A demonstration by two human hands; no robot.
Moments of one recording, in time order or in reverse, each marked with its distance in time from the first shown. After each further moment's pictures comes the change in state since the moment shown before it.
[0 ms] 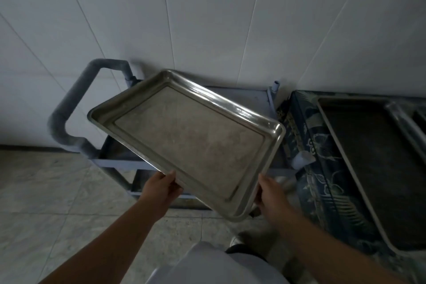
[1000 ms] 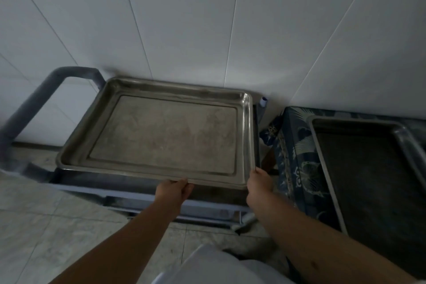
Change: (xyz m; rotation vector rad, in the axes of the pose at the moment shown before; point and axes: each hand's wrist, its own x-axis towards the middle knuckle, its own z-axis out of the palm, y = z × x) left_hand 0.050 -0.007 0.178 0.019 0.213 -0.138; right_hand 0.141 -0.111 -0.010 -0.162 0.257 0.055
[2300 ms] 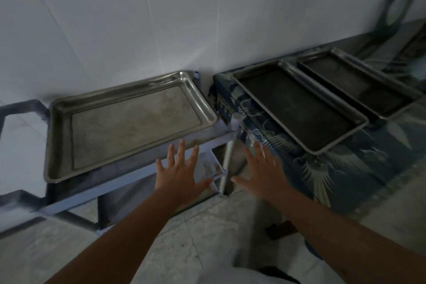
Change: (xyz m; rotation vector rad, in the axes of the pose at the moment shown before) left_hand -0.086 -0.035 -0.116 2.016 -0.389 1.287; right_hand -0.214 0.171 -0.113 -1.203 0.259 -0.637
